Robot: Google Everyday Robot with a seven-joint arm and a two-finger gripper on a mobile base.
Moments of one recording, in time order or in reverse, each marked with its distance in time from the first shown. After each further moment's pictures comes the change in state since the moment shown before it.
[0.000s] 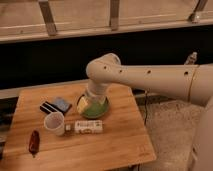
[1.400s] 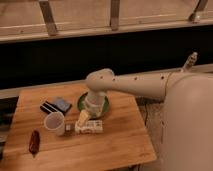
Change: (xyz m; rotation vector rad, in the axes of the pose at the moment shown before) arm 0.026 0.001 0.094 -0.138 0.174 -0.179
